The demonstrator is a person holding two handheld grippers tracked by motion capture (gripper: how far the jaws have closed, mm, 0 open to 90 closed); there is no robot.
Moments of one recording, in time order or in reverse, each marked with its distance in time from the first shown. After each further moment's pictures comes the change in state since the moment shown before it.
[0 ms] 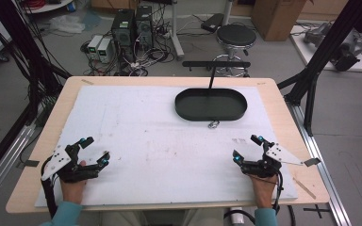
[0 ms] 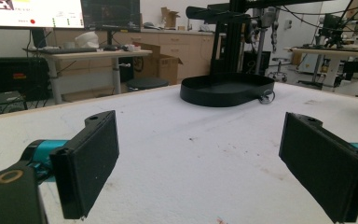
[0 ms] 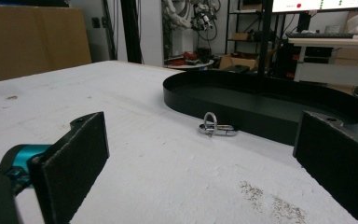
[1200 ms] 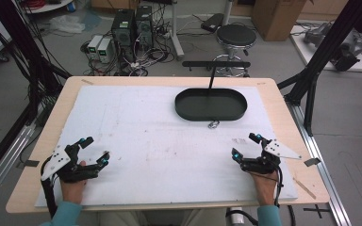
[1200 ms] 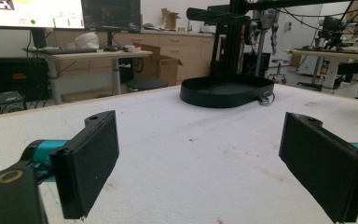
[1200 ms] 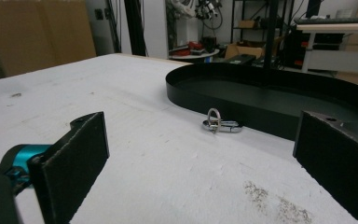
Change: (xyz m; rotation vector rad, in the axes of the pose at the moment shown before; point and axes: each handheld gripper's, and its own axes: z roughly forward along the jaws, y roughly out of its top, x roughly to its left) left arm 0.001 0.000 0.000 -0.006 0.002 -0.010; right arm -0.005 0.007 0.008 0.043 0.020 0.016
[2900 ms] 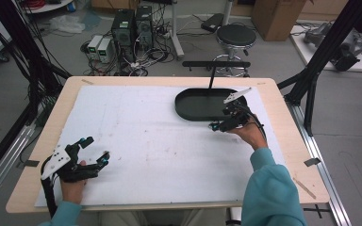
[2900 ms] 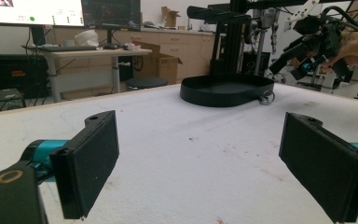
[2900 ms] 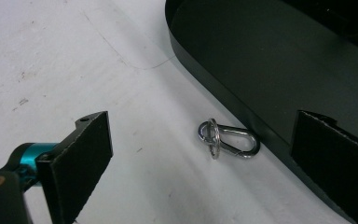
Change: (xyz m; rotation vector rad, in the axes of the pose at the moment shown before) left arm 0.001 0.000 0.001 0.008 -0.001 -0.004; right arm -0.040 0.083 0.146 0.692 0.210 -0.086
